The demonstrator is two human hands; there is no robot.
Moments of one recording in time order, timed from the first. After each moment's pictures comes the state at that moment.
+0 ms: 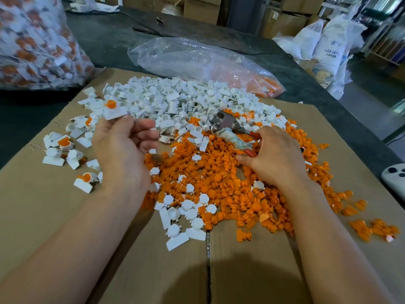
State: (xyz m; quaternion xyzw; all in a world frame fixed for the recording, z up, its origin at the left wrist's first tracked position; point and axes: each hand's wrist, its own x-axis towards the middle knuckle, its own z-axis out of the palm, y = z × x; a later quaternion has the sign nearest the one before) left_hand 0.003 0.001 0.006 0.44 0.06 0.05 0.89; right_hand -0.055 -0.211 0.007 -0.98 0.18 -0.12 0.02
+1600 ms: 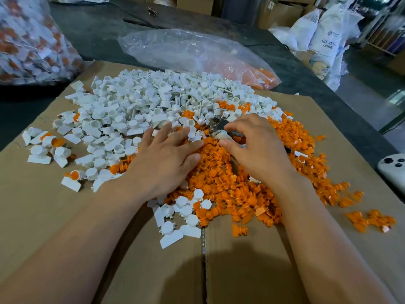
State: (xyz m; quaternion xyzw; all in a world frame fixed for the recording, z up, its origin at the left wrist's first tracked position) left_hand 0.008 -0.015 -0.022 0.91 -0.38 -0.03 0.14; right_hand -0.055 -0.191 0.009 -0.98 0.06 -0.17 0.12
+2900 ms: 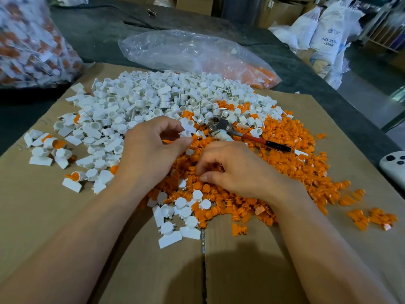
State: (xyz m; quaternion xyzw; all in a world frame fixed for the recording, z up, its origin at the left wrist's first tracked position) left_hand 0.000 -0.014 -0.005 0.81 -0.20 0.06 0.55; right_hand -0.063 -0.165 0.014 -0.97 -0.12 0.01 0.22
